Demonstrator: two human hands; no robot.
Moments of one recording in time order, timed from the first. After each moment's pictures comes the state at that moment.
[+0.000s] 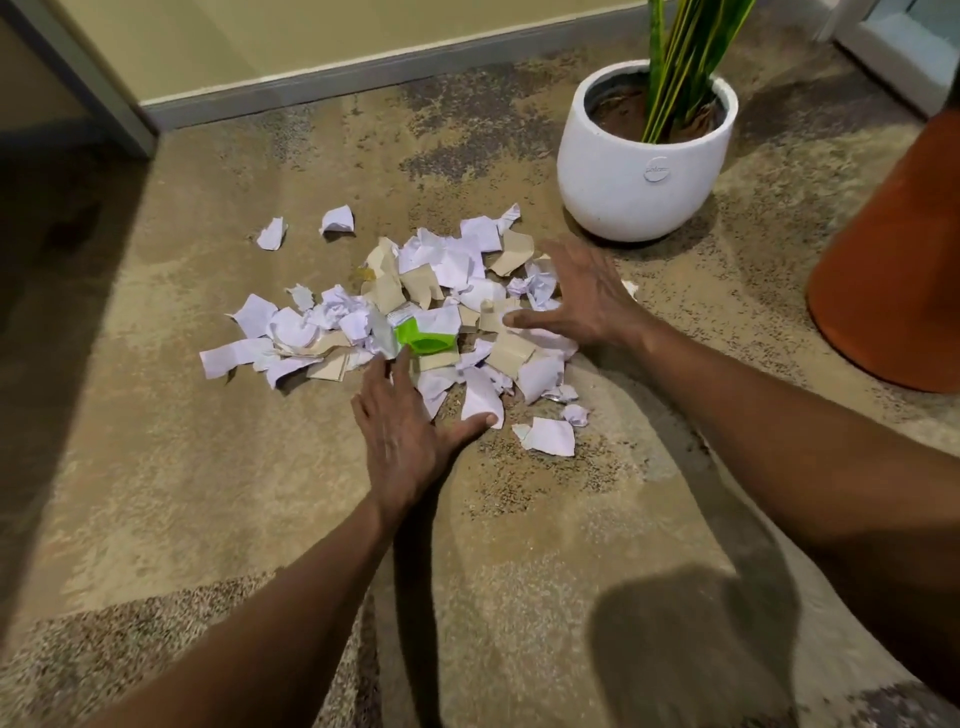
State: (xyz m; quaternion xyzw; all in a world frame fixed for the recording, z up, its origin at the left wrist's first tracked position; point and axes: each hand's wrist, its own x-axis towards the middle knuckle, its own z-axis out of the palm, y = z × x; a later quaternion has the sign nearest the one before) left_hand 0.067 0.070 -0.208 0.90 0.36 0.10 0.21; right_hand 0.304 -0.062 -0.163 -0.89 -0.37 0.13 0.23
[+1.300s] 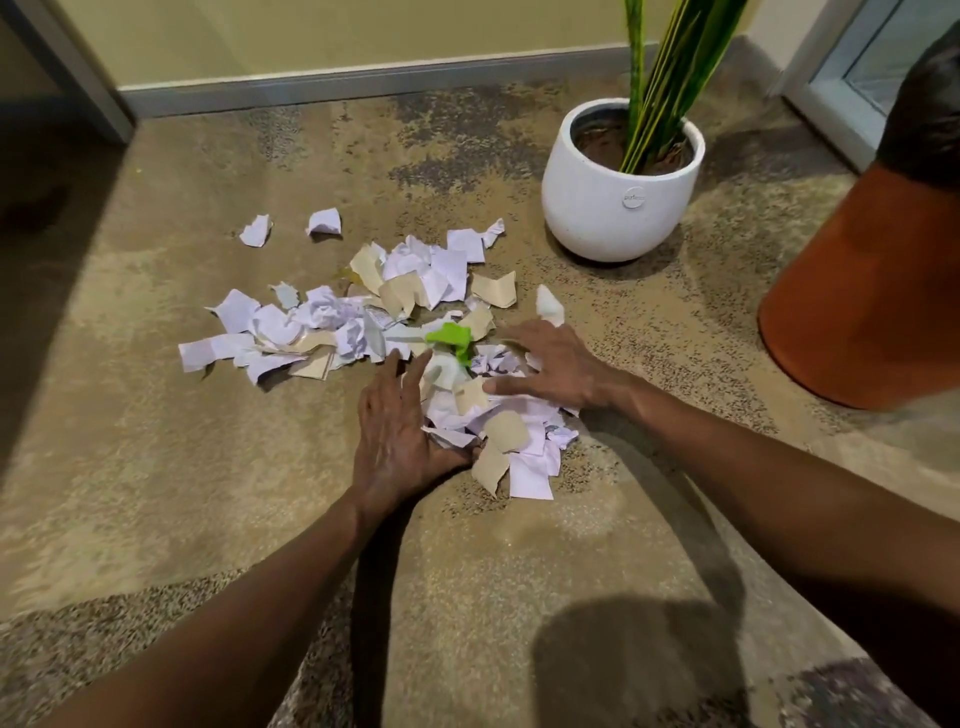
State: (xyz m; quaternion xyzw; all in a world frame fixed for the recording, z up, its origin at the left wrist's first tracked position) left_hand 0.058 0.071 -0.216 0.94 0.21 0.16 0.24; right_hand 0.253 -0.085 -0.171 -0.86 -0.41 0.26 0.15
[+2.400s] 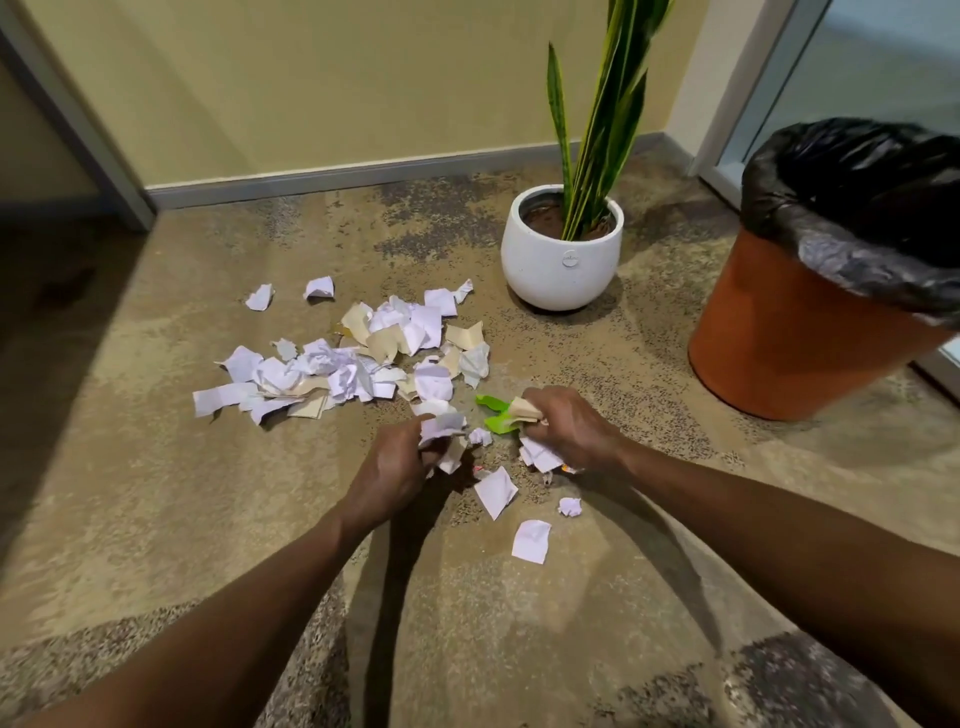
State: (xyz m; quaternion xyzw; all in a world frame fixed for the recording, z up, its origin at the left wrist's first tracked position) left_hand 0.057 0.051 -0.158 0.93 0.13 0.09 0.33; right_hand 0.210 -0.157 -0.141 -0.86 -0.41 0.16 0.25
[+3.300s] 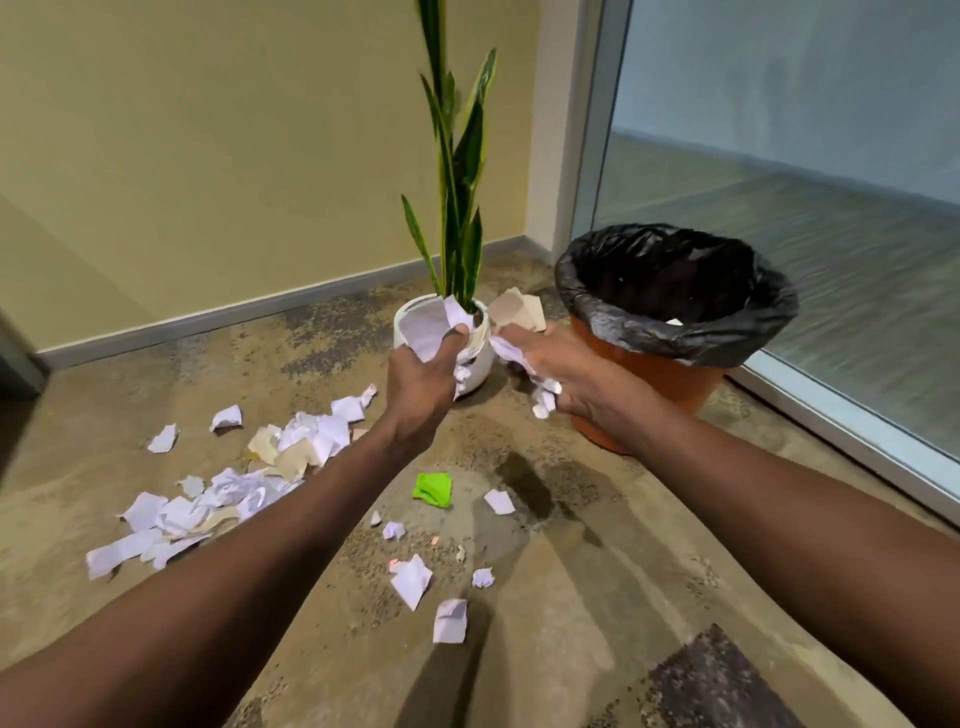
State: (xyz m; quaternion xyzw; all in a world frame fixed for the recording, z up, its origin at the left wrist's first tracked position) left_hand 0.187 -0.080 0.034 0.69 0.15 0.20 0.68; right_hand 0.258 -0.216 0.049 -0.73 -0.01 0.16 0.67
